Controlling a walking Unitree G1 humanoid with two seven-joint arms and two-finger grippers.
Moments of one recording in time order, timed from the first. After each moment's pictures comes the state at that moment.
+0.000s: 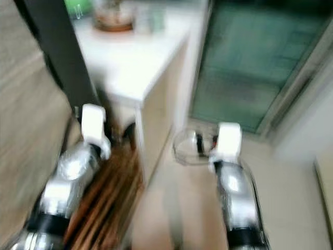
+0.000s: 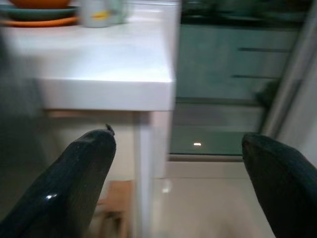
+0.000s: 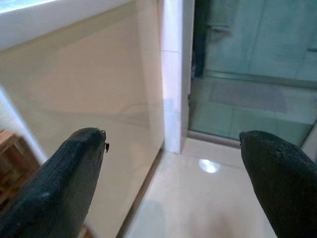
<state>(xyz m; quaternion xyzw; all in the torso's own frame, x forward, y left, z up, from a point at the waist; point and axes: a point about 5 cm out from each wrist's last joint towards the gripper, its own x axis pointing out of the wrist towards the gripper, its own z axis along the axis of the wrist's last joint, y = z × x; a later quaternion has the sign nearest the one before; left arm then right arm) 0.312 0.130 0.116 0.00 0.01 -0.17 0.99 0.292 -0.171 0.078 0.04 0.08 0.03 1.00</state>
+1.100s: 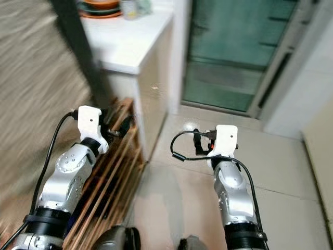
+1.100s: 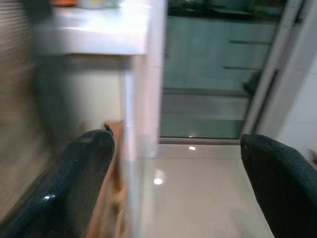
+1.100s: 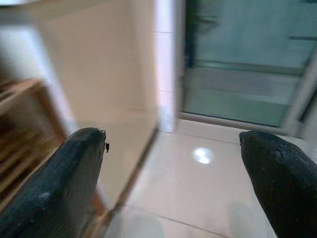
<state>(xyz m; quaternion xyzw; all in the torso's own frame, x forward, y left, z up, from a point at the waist) 0.314 0.132 0.119 -0.01 0.01 -0.16 0.99 0.295 -0.175 0.081 0.03 0.07 0.02 1.00</state>
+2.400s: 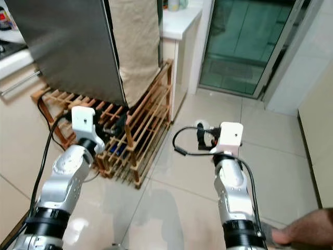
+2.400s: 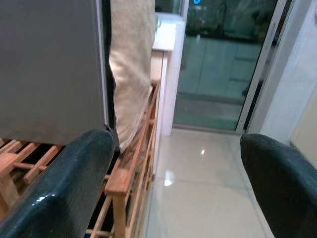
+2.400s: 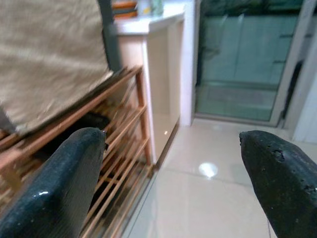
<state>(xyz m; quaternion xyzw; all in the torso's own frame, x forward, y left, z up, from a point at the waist) 0.316 0.141 0.122 -0.04 -0.01 -0.13 0.99 0.298 -0.181 0.091 0.04 0.01 -0.01 1.00</state>
